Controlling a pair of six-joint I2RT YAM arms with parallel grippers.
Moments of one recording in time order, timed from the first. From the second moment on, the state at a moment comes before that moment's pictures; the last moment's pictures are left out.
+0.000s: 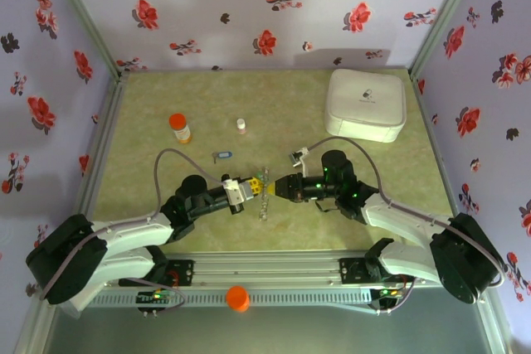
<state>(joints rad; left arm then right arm) -0.87 1.15 0.26 0.77 0.33 0.41 0.70 1.14 0.46 0.34 -0.82 1.01</state>
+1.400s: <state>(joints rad) -0.86 1.20 0.31 0.62 0.38 0.19 0.77 1.02 0.55 -0.11 -0.60 0.49</state>
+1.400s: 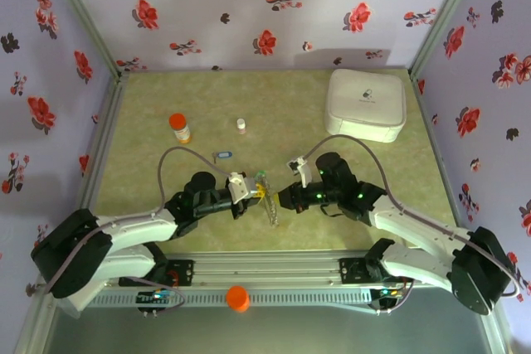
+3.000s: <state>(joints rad) -0.86 1.22 0.31 0.69 0.38 0.18 0.70 1.09 0.53 0.02 -0.79 0.79</state>
